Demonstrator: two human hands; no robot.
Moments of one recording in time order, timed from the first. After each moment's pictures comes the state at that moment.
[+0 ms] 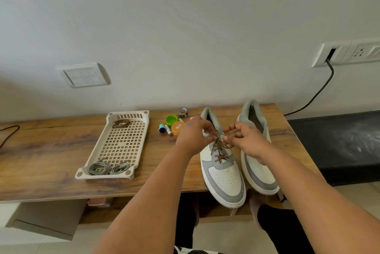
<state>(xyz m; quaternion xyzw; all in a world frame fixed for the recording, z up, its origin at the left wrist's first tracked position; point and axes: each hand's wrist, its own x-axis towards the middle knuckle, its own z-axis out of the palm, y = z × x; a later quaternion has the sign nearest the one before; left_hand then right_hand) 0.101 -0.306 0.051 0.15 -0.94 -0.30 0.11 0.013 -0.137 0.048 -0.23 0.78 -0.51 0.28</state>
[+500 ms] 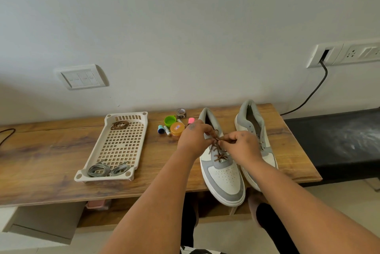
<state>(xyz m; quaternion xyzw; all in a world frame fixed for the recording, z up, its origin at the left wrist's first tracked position) 0.100 -0.301 0.042 0.15 -0.94 -0.28 0.10 0.045 -0.149 0.039 -0.25 0.87 -0.42 0.06</state>
